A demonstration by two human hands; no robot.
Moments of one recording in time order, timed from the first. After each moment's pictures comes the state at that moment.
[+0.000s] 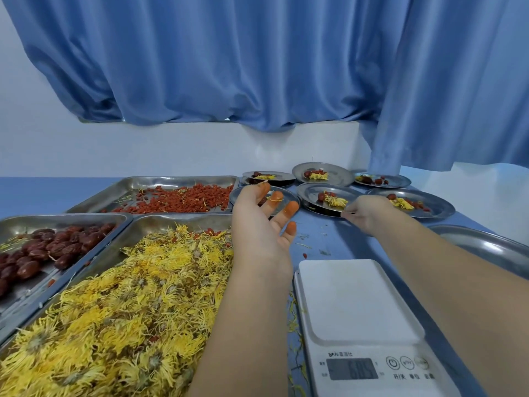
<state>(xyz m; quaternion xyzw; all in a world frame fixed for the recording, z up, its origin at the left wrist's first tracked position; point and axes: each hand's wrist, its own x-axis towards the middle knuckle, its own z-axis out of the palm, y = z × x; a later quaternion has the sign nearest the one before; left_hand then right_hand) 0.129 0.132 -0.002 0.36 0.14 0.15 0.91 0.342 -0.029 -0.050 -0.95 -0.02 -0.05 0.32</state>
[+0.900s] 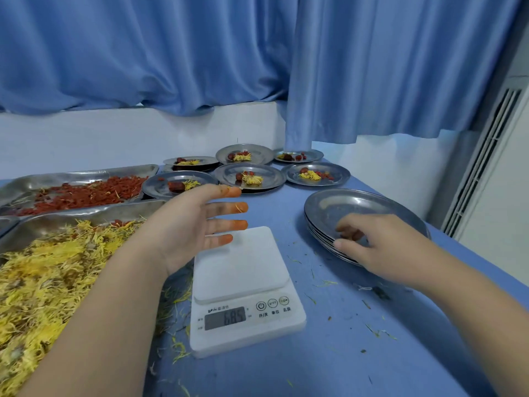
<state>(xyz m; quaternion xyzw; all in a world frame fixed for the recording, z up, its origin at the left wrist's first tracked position) 0.137 0.103 -0.020 0.68 -0.02 -0.05 0.73 0.140 -0.189 -0.051 -0.96 -0.17 -0.11 0.17</state>
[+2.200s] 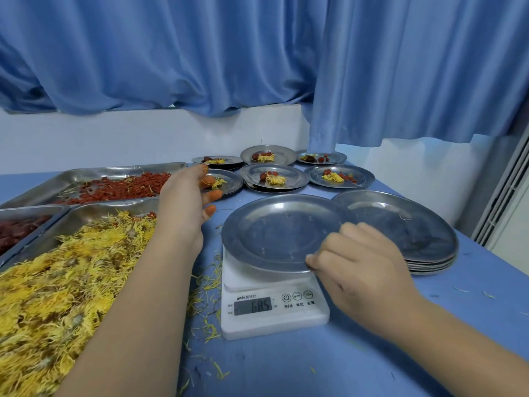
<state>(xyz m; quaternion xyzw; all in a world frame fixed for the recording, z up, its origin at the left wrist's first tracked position) 0.137 0.117 -0.013 0.58 0.13 0.23 0.77 0.098 -0.119 -0.064 -0.77 -0.40 -0.49 0.07</state>
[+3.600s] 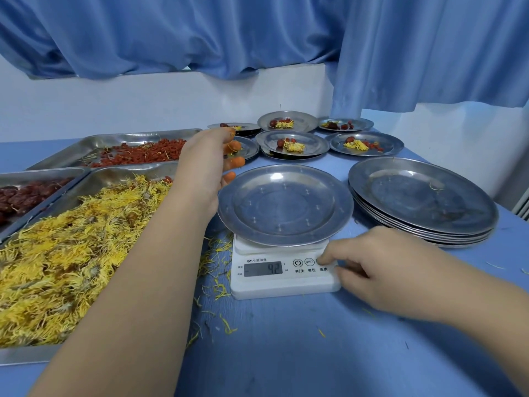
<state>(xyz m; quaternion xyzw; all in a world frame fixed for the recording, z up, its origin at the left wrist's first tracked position) 0.139 0.111 -0.017 0.63 0.13 0.20 0.74 0.086 -0.138 -0.065 -0.92 -0.37 -0.08 0.11</state>
